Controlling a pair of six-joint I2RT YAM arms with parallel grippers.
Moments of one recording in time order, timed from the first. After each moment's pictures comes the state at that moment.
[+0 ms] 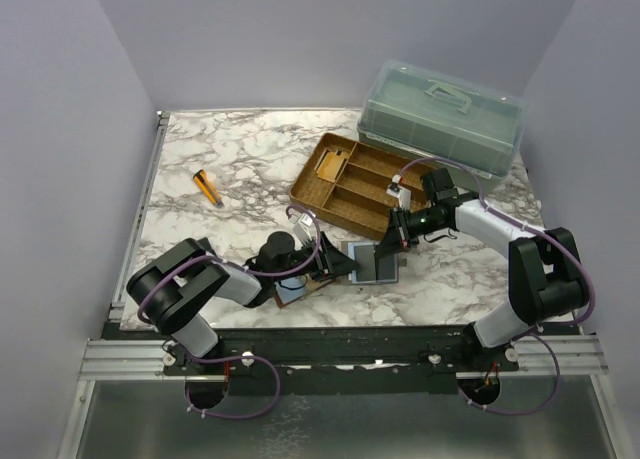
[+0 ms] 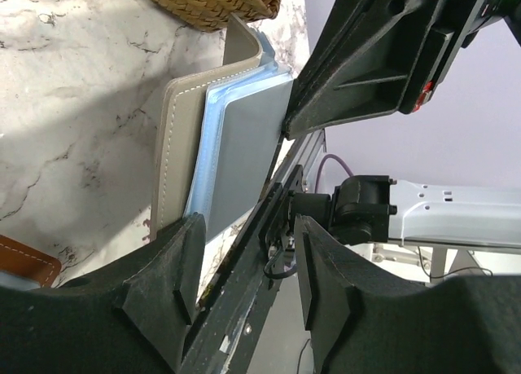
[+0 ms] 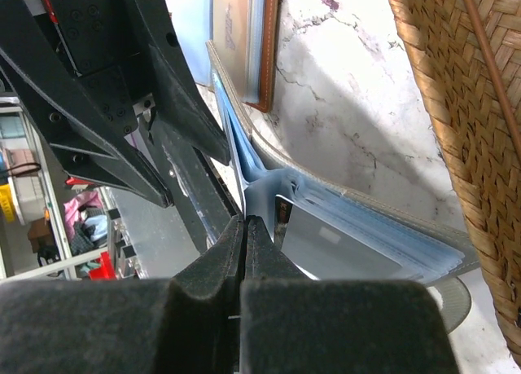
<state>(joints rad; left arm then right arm) -0.78 1.59 0.35 1.00 0.41 -1.19 0.27 1.56 0.90 -0.52 -0.96 0.07</state>
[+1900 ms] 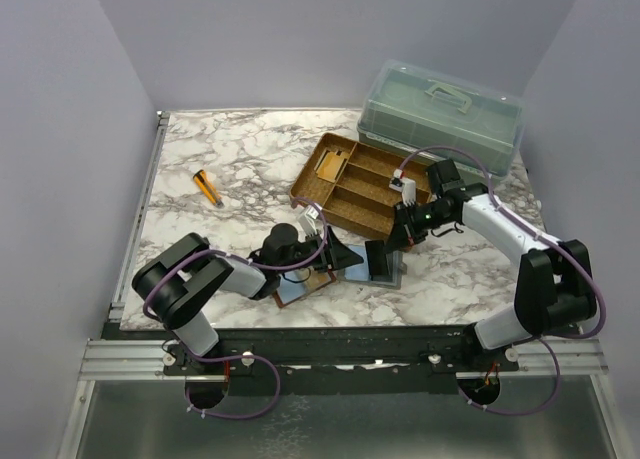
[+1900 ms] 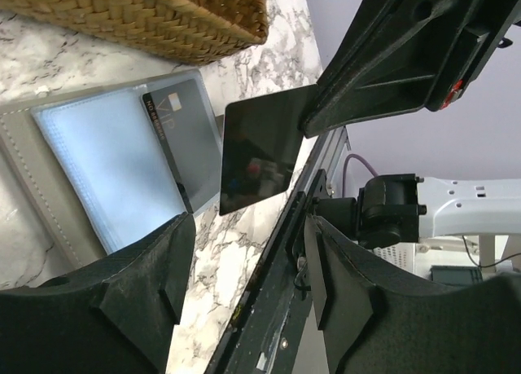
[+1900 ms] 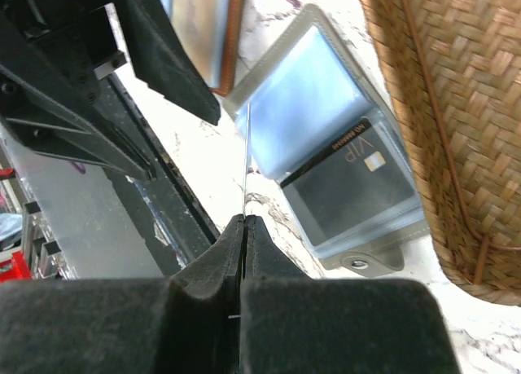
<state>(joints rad) -0.76 1.64 0.43 0.99 0.44 -1.05 0.27 1.51 0.99 -0.70 -0.79 -0.12</state>
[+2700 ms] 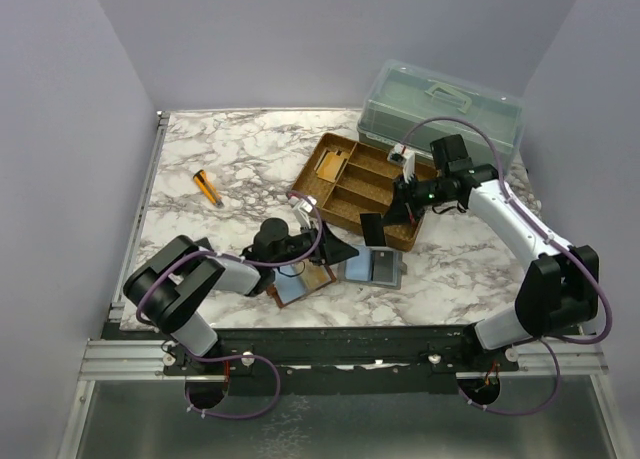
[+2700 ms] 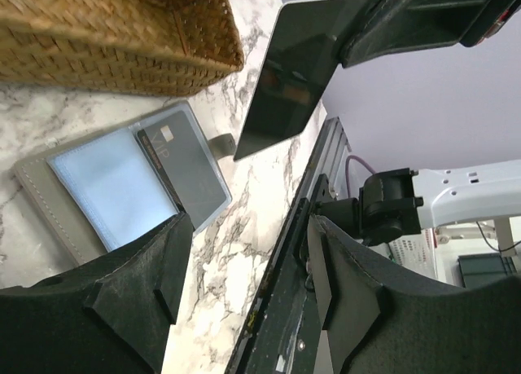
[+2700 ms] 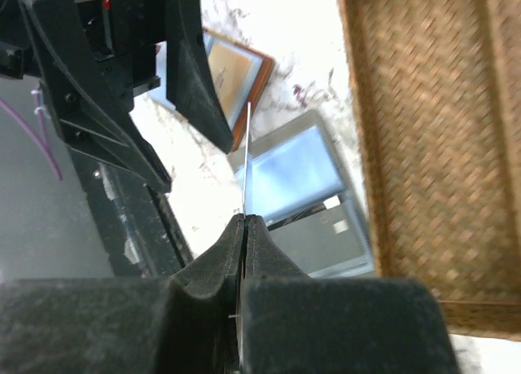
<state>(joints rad) -0.70 1.60 0.43 1.02 0.51 -0.94 0.27 1.48 1.16 -0.72 -0.87 -0.27</state>
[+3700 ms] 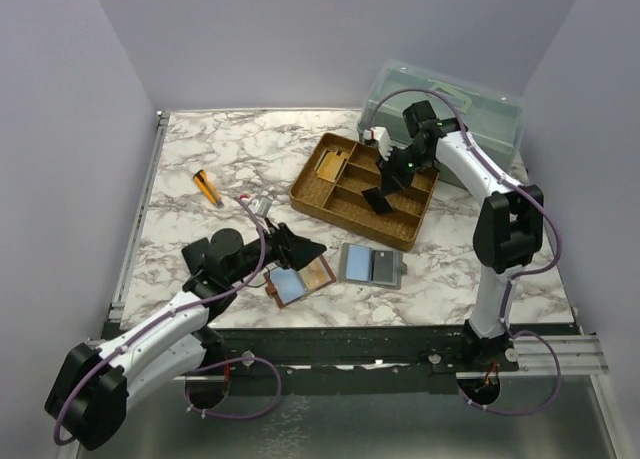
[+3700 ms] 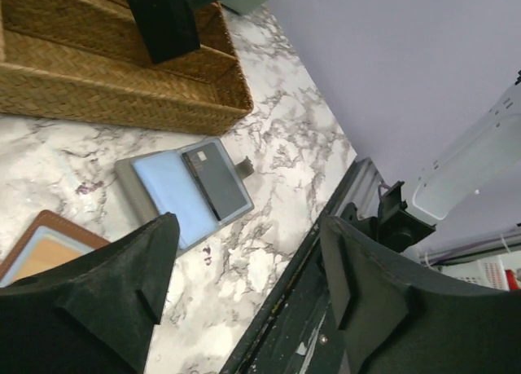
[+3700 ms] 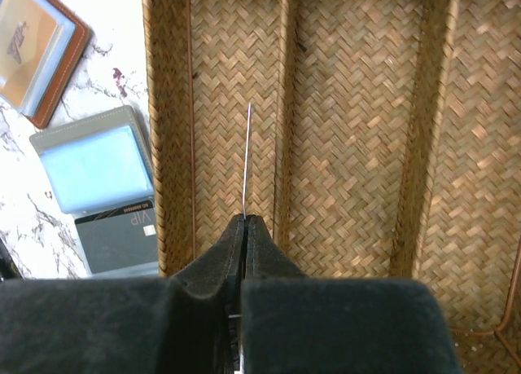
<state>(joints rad) -0.59 0.88 0.32 0.48 0.41 -0.76 0.28 1.95 1.71 -0.98 -0.61 -0.73</state>
